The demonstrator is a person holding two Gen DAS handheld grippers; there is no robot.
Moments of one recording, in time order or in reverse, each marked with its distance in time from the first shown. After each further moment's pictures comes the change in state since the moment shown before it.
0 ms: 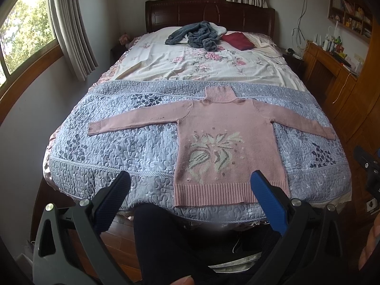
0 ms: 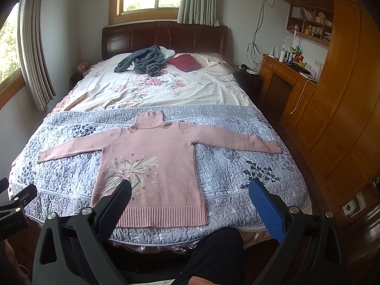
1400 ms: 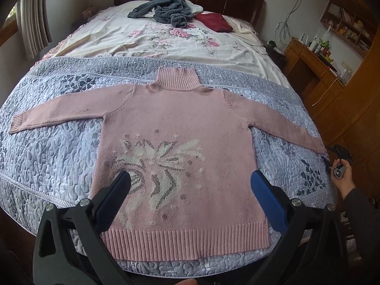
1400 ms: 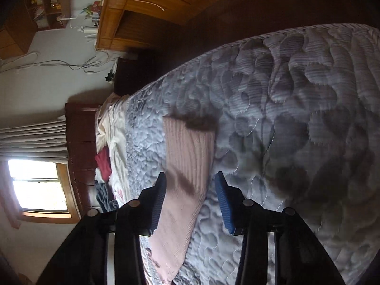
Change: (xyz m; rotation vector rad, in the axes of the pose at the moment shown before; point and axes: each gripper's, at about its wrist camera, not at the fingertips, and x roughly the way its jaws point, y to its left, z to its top) left arm 0.239 -0.091 0.055 -0.077 0.115 -0.270; right arm 0.541 -0.503 -0.075 1.500 0.106 0.295
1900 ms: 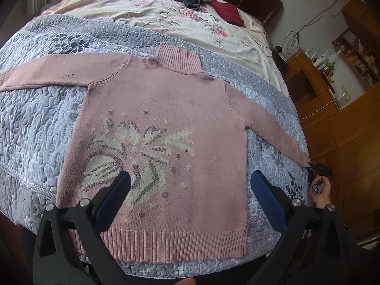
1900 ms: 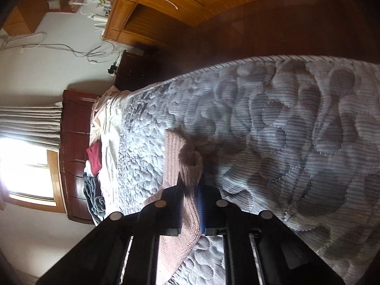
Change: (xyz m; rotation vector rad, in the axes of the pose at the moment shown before) left arm 0.042 0.031 0.011 -0.196 0.088 -0.121; right arm 0.021 0.035 0.014 -0.155 -0.028 -0.024
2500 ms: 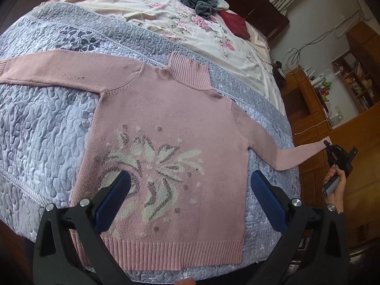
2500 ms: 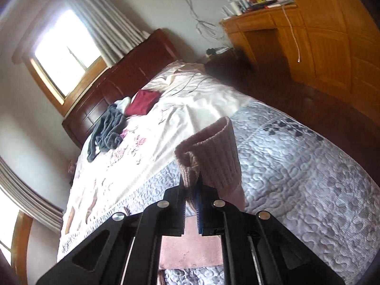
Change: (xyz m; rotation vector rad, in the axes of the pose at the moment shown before) left arm -0.011 0.055 0.042 -0.089 0.001 -0.083; right arm -0.043 0.267 -0.162 -0.763 -0.050 0.048
